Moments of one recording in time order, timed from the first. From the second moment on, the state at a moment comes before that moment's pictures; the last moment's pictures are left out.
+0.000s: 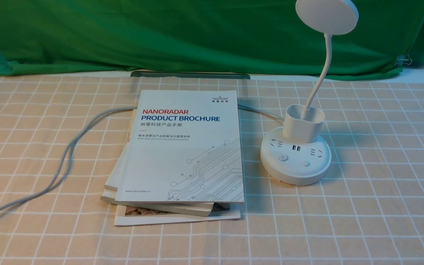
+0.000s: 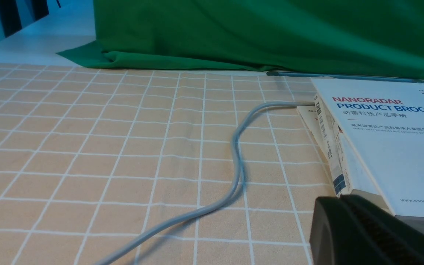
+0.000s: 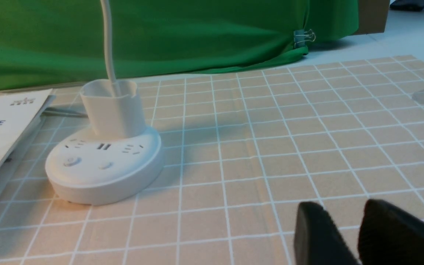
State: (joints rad) right arm 0.01 0.00 0.01 -0.05 0.22 0.16; left arm -0.02 0.00 0.01 -0.03 0.21 -0.02
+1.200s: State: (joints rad) right arm 0.01 0.00 0.01 0.11 0.21 0.95; left arm -0.02 0.00 0.01 -0.03 0.21 -0.02
